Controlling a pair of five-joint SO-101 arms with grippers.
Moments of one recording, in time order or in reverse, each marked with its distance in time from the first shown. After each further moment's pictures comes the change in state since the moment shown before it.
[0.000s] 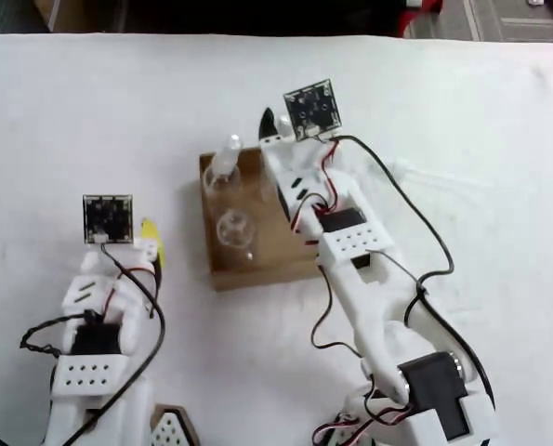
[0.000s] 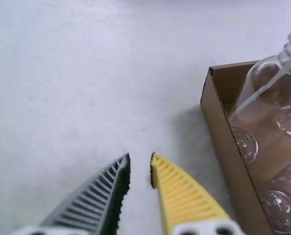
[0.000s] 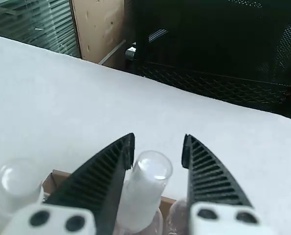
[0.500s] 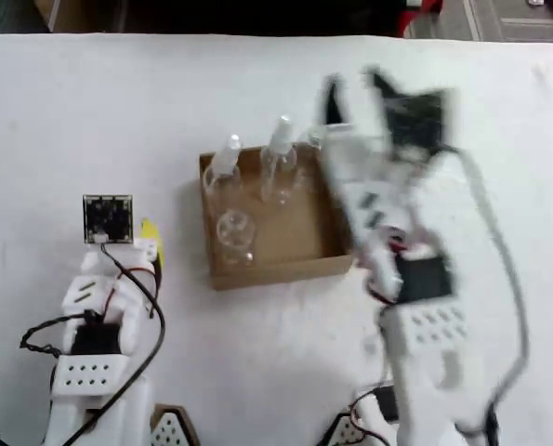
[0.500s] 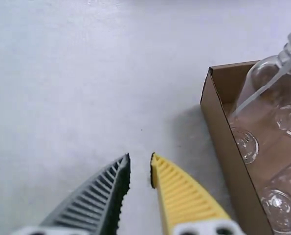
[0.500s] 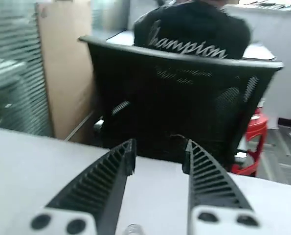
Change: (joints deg) left arm 0.0 0.0 0.0 0.0 0.0; right arm 8.2 -37.2 -1.9 25.9 -1.1
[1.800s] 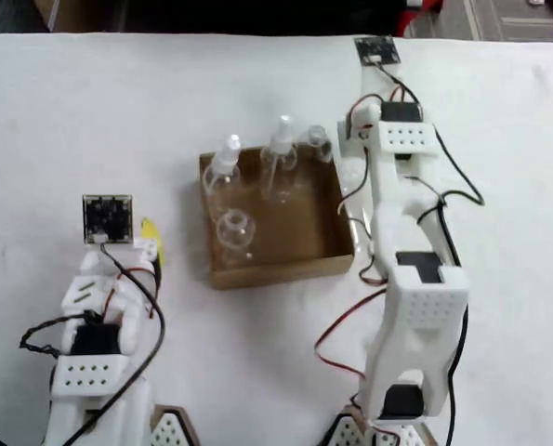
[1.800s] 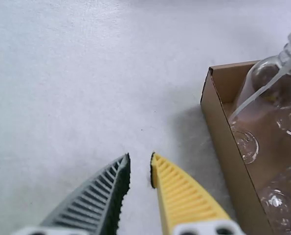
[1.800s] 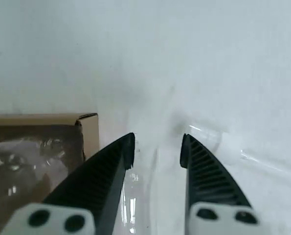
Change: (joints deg) left arm 0.0 0.0 0.0 0.0 0.0; right arm 10.1 79.1 -63.6 45.9 3.4
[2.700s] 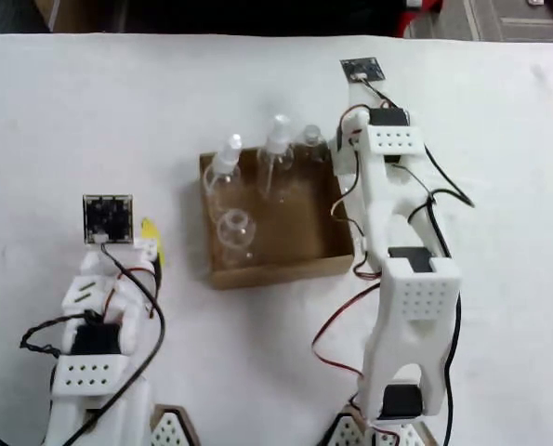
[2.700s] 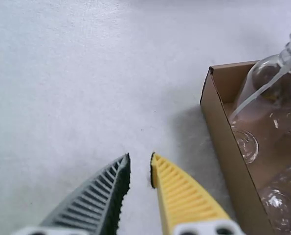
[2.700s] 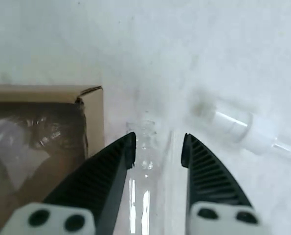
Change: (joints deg) left arm 0.0 0.0 0.0 0.0 0.0; right arm -1.8 5.5 -1.1 4.4 0.6
